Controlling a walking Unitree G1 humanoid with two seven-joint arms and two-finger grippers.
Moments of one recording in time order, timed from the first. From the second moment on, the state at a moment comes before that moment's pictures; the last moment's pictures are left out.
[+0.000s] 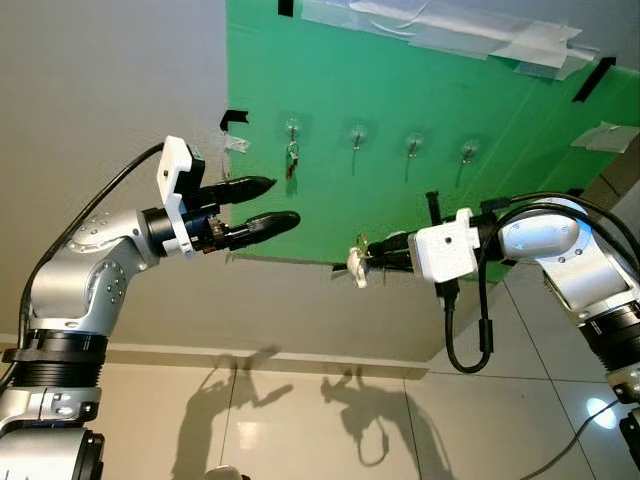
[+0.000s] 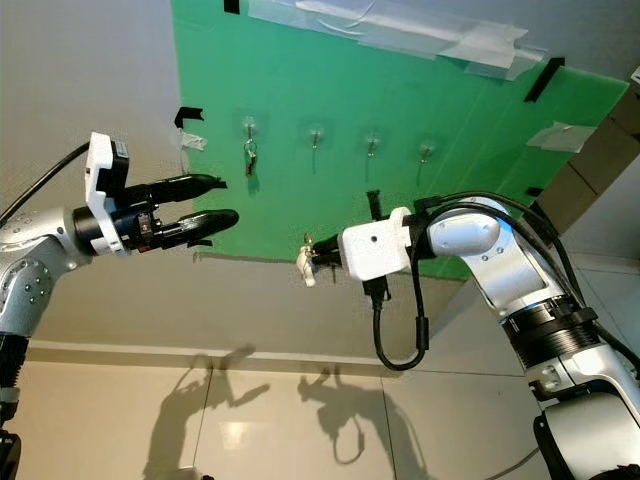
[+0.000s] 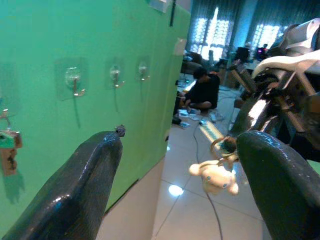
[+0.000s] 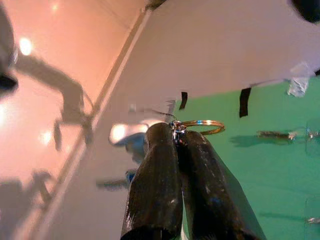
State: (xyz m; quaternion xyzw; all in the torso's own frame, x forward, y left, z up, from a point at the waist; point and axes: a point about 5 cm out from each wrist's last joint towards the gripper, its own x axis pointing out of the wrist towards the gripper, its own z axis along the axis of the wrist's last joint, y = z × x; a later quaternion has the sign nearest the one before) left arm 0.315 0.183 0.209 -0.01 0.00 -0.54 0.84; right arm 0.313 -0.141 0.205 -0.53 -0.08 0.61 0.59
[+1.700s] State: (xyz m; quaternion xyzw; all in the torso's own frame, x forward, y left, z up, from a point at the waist) left arm 0.300 0.118 0.222 0.16 -0.09 -0.46 0.87; right arm 0.340 -0.124 0.224 -0.38 -0.13 0.52 0.76
